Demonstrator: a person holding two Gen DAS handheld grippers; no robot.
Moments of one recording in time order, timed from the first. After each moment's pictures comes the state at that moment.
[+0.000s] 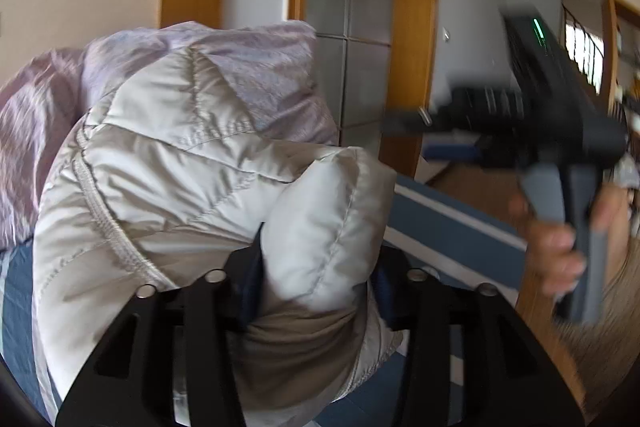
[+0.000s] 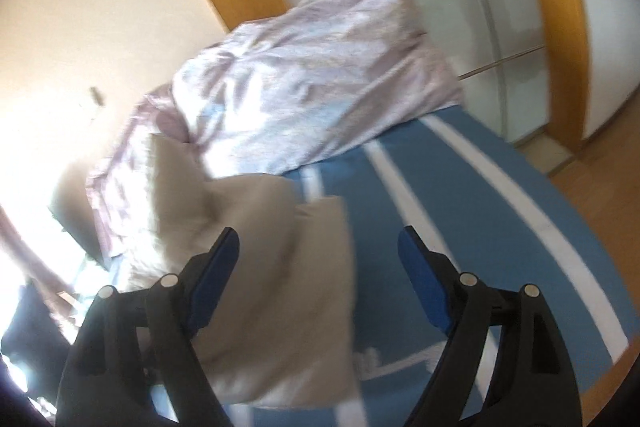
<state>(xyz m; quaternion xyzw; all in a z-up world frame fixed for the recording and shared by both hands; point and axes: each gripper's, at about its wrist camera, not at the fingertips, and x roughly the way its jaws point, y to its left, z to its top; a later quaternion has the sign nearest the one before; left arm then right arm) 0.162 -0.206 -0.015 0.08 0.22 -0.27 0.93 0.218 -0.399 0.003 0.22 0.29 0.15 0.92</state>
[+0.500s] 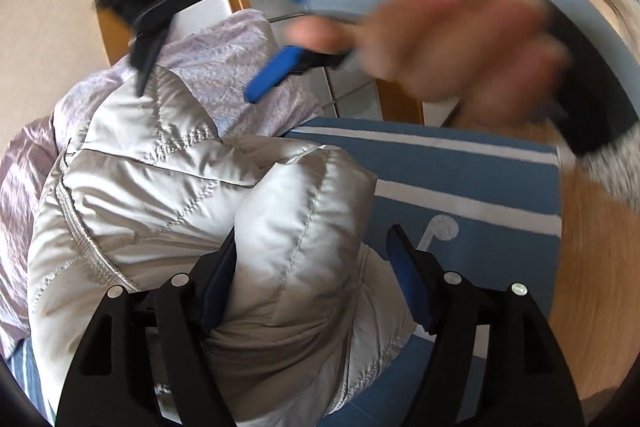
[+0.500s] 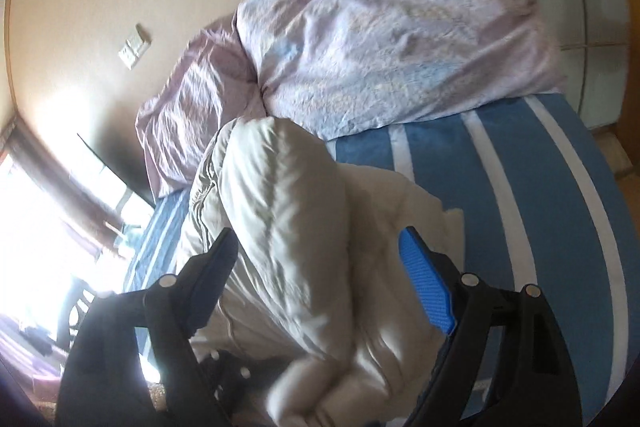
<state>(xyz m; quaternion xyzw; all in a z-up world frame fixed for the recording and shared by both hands) 0.143 -0.260 -0.061 0.23 0.20 -0.26 0.91 0.298 -0.335 0.027 0.16 0.40 0.26 0.87</state>
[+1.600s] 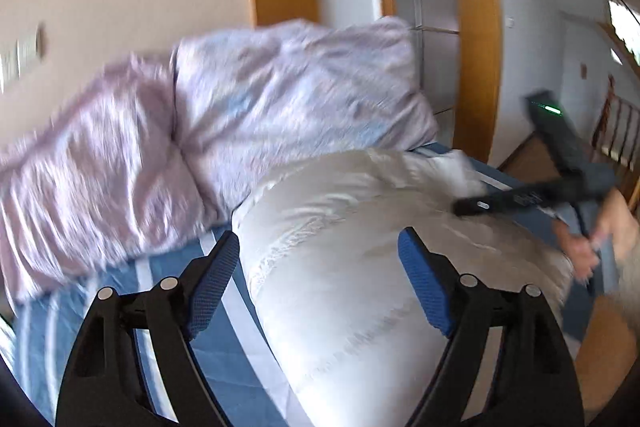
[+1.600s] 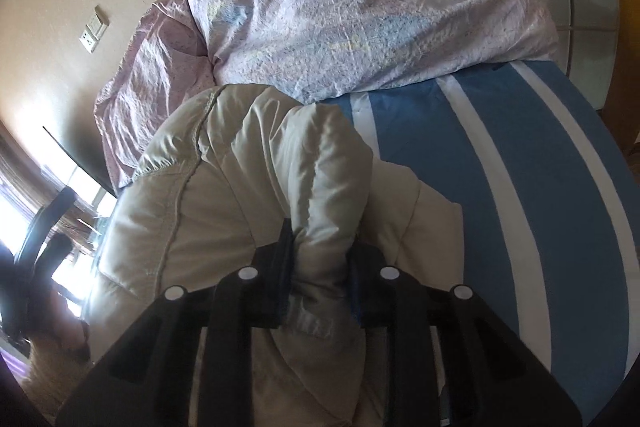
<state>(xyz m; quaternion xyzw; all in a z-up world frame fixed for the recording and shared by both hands) 0.249 -0.074 0.043 0.10 0.25 -0.16 0.95 0.318 -0.334 -0.041 0.14 0.41 0.21 0.88</state>
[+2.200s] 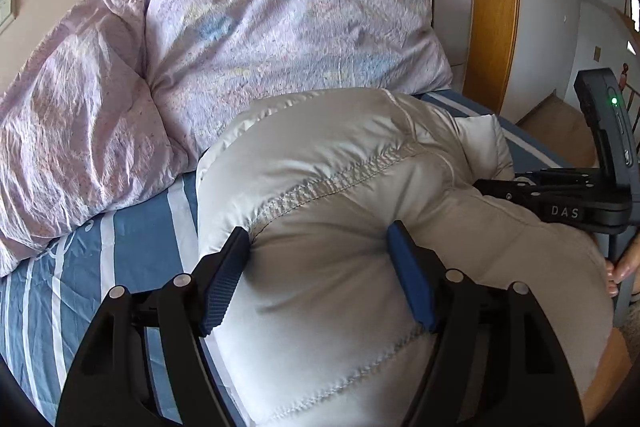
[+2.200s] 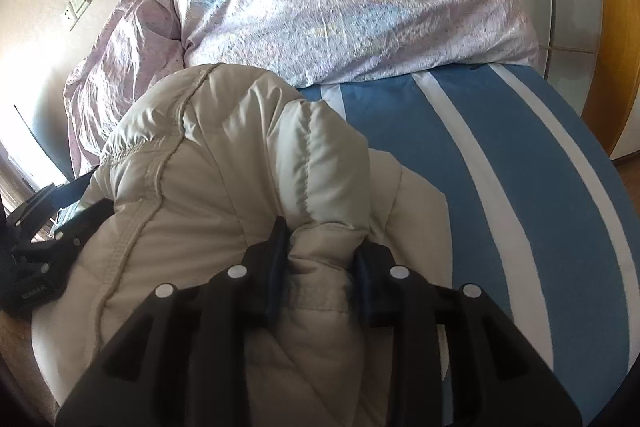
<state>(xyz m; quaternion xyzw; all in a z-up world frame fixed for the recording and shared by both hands) 0.278 -0.115 -0.023 0.12 0.33 -0.14 0.93 0.317 -0.325 -0.072 0.11 0.40 0.16 0.90</state>
